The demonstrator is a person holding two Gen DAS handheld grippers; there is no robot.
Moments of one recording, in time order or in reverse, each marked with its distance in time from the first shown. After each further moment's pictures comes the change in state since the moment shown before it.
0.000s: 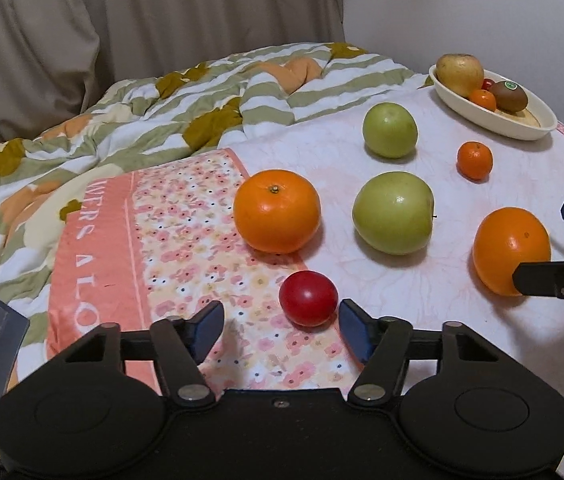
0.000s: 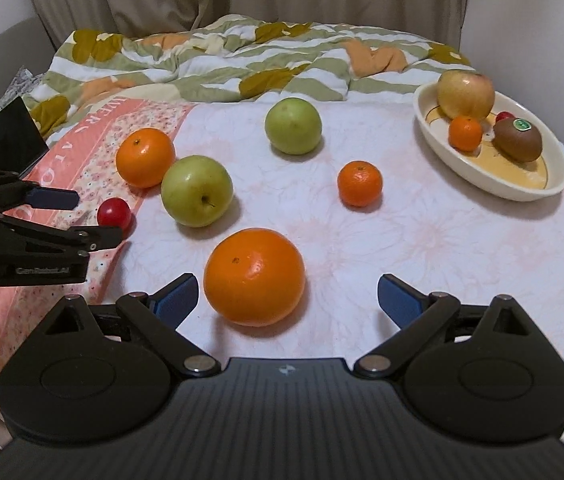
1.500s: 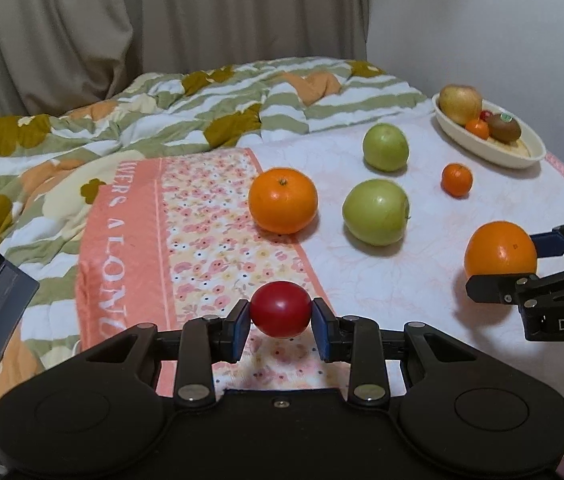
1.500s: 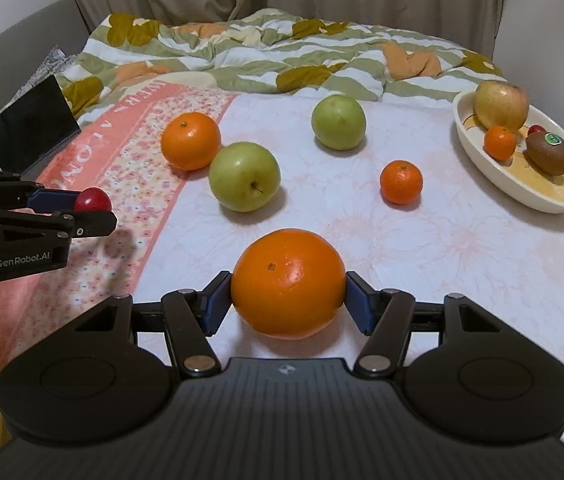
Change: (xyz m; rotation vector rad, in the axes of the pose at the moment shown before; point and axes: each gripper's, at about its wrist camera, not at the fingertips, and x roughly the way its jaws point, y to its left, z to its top) left arm -0.055 -0.003 -0.021 -0.121 -0.037 0.014; right arm -0.013 0.019 -0.007 -0.075 0.008 0.068
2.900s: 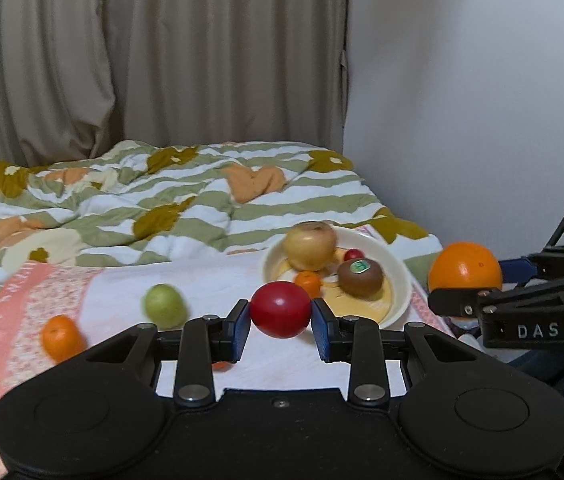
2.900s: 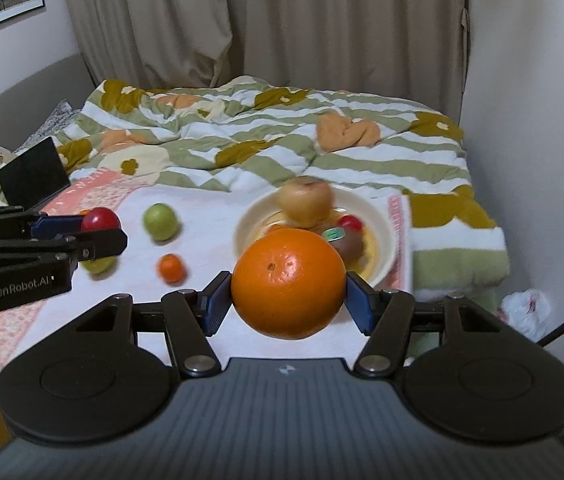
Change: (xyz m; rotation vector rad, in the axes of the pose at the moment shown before) left arm -0.026 -0.251 0.136 -0.137 -0.188 0.018; right arm -0.114 -0.272 0.055 -0.050 -0.154 0.058
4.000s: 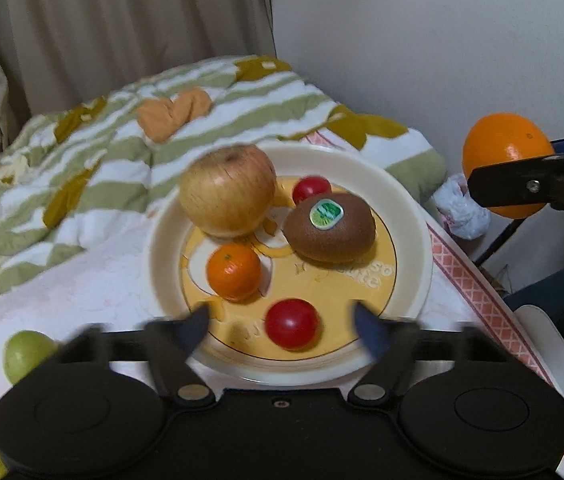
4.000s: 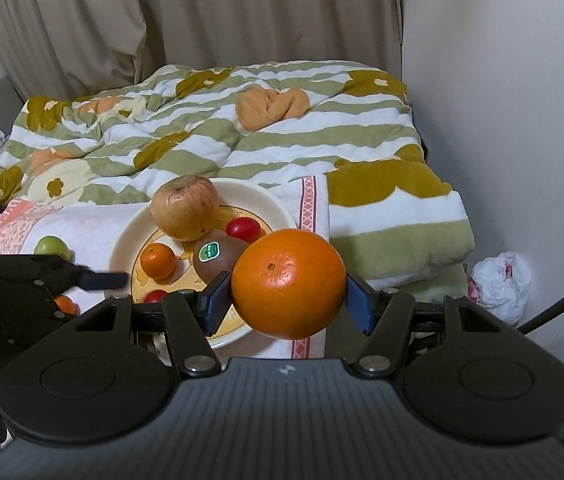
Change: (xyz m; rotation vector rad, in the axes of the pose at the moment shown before) left arm 0.165 -0.047 0.003 0.248 0.241 -0.091; right arm 0.077 -0.091 0.019 0.168 0.078 -0.111
